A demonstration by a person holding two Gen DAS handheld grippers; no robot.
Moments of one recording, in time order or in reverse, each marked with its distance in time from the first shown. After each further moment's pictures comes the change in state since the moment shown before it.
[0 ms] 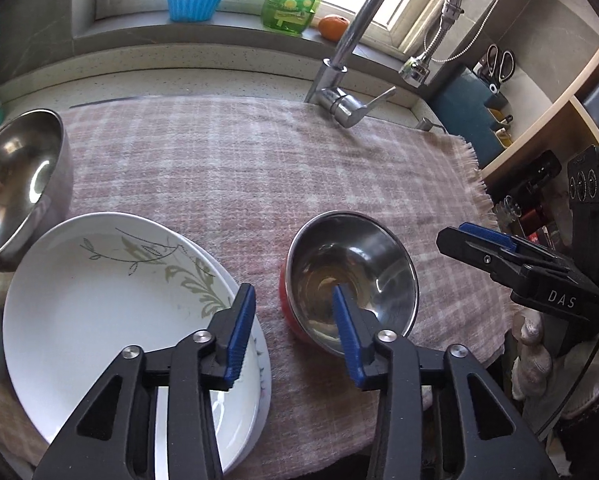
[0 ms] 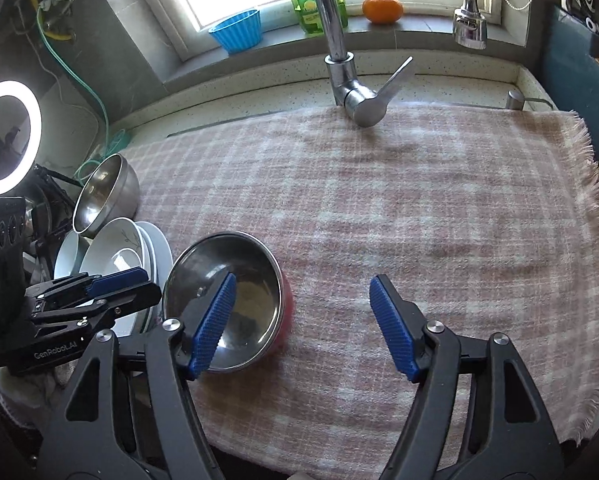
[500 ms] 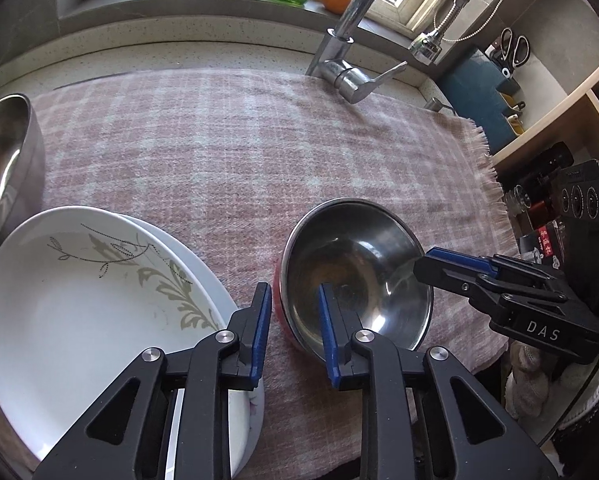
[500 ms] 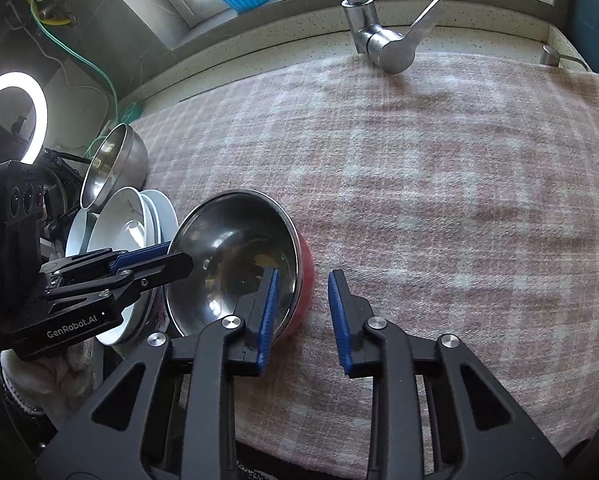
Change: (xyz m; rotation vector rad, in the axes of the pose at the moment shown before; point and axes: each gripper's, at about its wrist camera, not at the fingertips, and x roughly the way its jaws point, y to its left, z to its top) left arm 0.028 0.000 0.007 -0.016 0.088 -0.005; right arm 0.035 -0.001 -0.011 0.019 0.128 0.093
